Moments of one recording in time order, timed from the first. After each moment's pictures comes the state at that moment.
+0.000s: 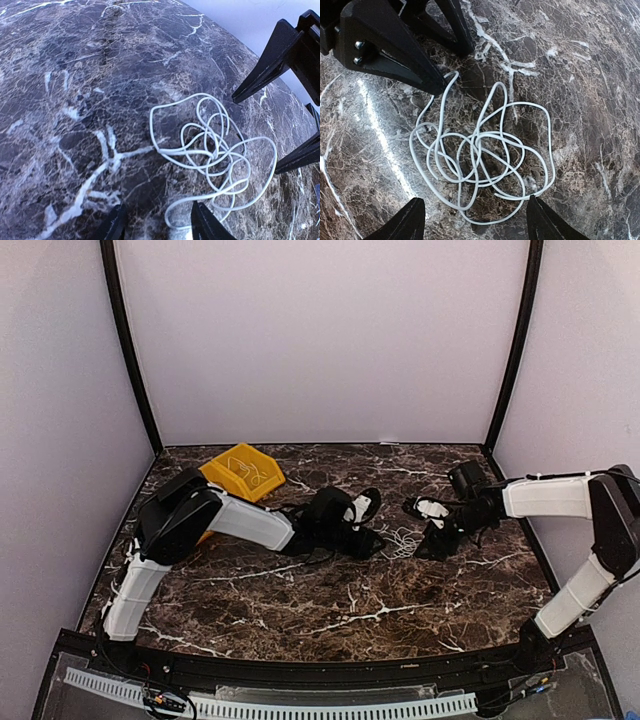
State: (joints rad) left arm -0.93 2.34 1.51 0.28 0.22 -0.29; right arm 0.39 1.54 0.83 -0.40 -0.35 -0.61
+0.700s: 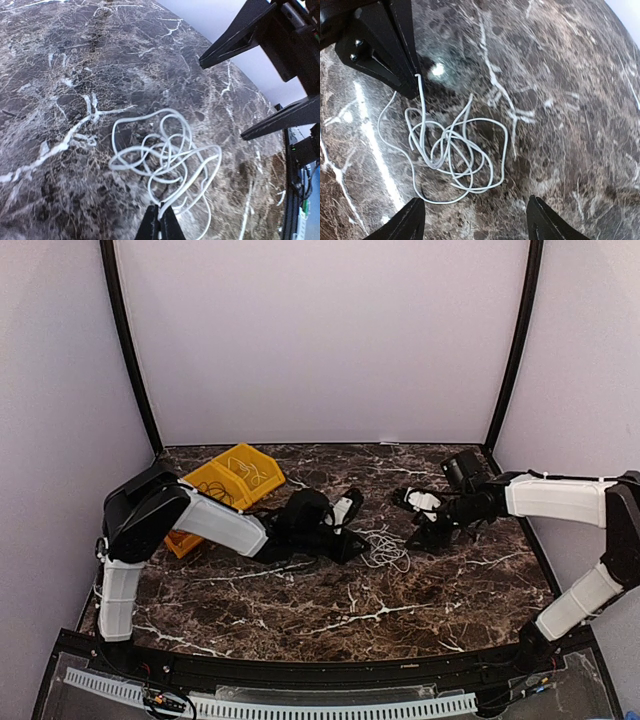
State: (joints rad) left arm -0.93 2.19 1.27 0.40 0.30 -0.37; right arm 0.45 1.47 0.87 -0.41 -0.33 -0.63
